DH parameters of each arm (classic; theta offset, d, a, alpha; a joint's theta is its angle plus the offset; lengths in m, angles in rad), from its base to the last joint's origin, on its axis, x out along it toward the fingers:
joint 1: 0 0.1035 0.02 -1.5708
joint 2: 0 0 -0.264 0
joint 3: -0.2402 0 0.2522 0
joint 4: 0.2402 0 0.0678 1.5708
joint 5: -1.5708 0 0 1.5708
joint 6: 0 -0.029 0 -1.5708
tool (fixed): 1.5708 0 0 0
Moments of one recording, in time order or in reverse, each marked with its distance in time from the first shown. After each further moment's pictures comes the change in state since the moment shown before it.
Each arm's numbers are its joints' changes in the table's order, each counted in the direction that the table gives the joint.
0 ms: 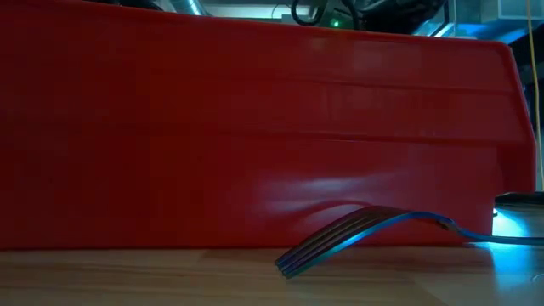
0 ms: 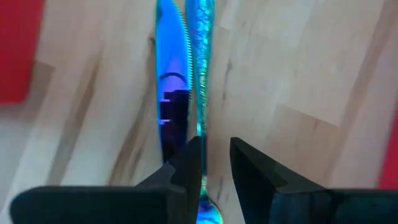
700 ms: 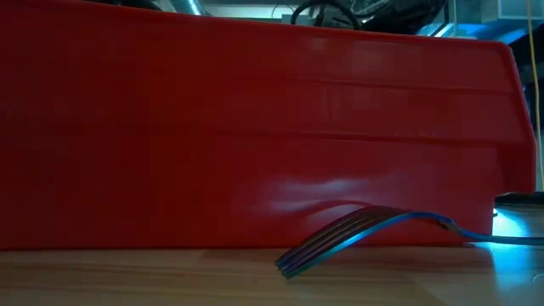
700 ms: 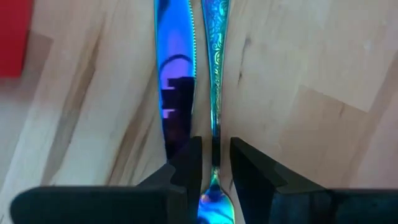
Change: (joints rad) left arm 0.015 0.000 0.000 0.000 0.000 -0.001; right arm 0.000 0.033 0.000 0.031 0.016 0.018
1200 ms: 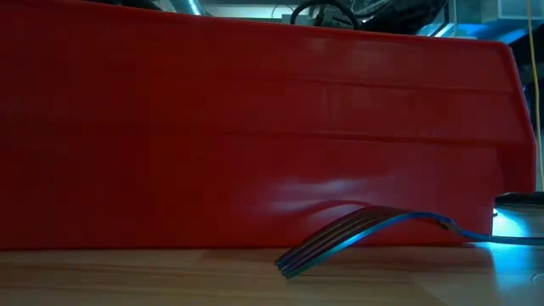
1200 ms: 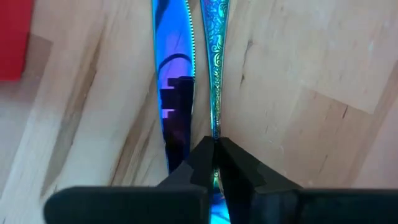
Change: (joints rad) left arm 0.000 0.000 0.000 0.000 0.000 0.000; right arm 0.000 0.000 0.000 0.001 -0.007 -0.021
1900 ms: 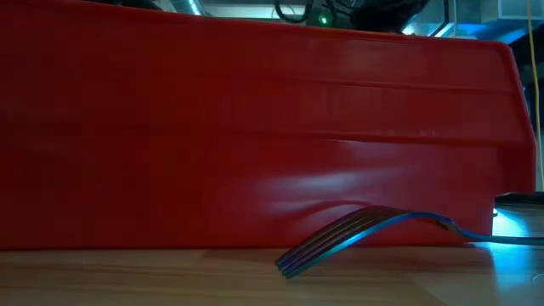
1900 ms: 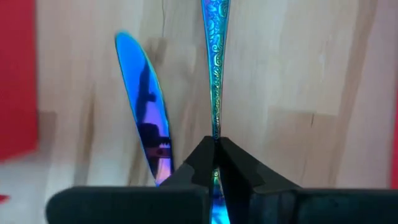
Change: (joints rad) left arm 0.000 0.000 0.000 -0.004 0.000 0.001; right arm -0.002 0.002 -0.091 0.037 0.017 -0.211
